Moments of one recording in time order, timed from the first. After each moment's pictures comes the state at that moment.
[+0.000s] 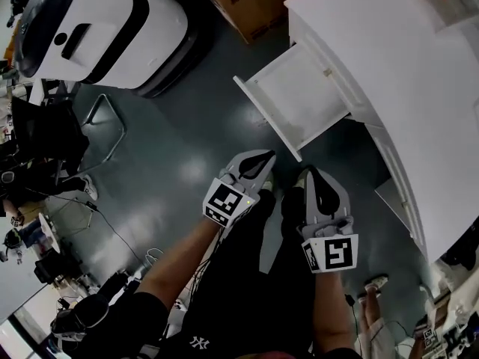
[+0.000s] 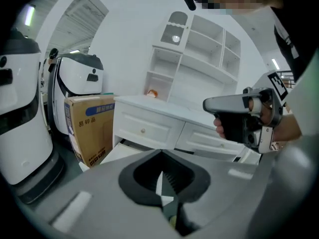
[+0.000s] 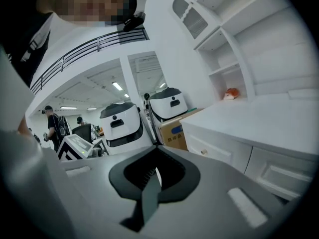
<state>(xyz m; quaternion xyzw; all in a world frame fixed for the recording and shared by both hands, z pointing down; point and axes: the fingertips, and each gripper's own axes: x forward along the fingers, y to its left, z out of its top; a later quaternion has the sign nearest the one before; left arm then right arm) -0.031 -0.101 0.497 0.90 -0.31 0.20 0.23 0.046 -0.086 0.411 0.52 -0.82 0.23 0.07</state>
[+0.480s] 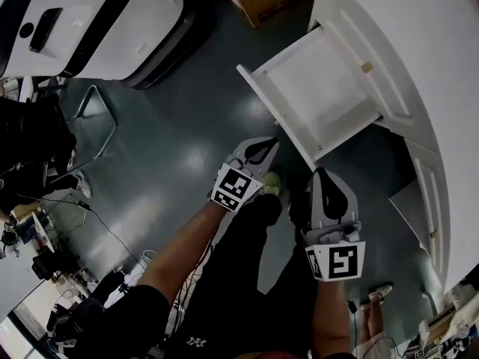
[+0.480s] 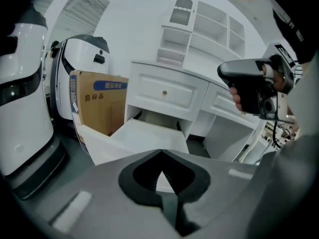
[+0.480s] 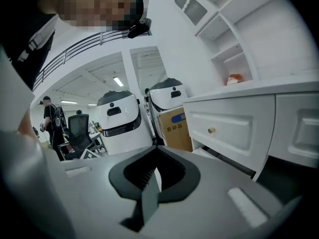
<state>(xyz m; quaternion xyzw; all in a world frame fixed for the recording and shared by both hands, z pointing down) -0.073 -0.139 0.692 0.89 -0.32 0.23 0.21 0.010 -0.114 0.543 0.52 -0.82 0.22 0.08</state>
